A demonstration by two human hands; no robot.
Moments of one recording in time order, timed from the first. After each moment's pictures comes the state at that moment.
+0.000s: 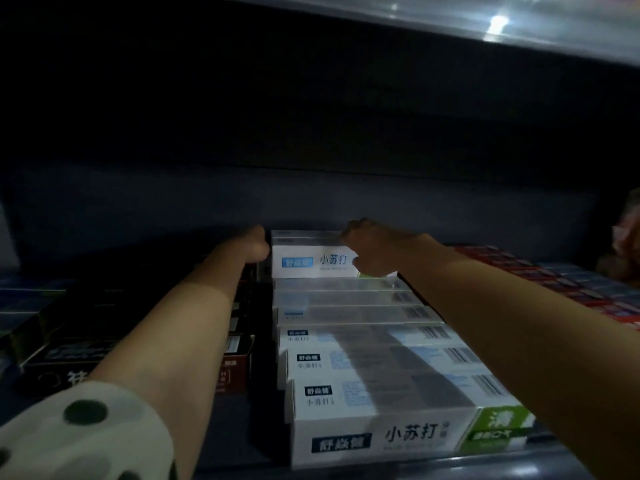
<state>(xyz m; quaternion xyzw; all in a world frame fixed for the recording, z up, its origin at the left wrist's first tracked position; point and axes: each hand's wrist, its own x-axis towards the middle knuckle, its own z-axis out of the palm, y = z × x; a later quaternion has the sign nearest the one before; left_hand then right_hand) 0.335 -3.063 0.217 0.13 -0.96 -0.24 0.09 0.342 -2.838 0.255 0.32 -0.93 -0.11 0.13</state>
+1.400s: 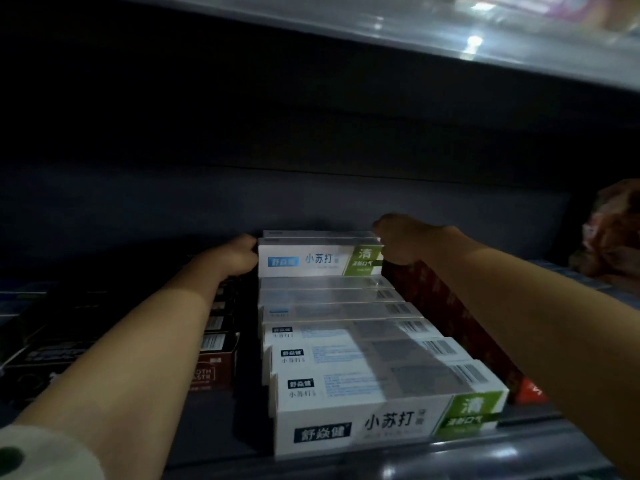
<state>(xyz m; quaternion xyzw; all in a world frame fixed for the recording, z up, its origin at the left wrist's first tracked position) 0.330 -3.076 0.197 0.06 -0.95 -0.31 0.07 0.334 -2.787 0.270 0.22 -0.97 -0.09 0.09</state>
